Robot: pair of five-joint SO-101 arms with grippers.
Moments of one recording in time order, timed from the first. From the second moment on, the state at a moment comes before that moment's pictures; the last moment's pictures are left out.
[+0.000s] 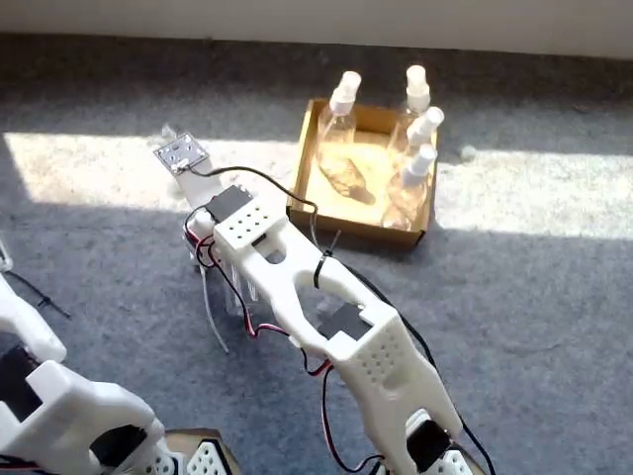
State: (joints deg) left arm -53.8 5.1 18.4 41.4 -14.7; right arm -48.0 40.1 -29.5 65.4 -1.5
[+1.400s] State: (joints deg) left arm -50.6 5.1 18.4 47.3 -18.6; right arm -43.3 -18.6 47.4 52.7 14.7
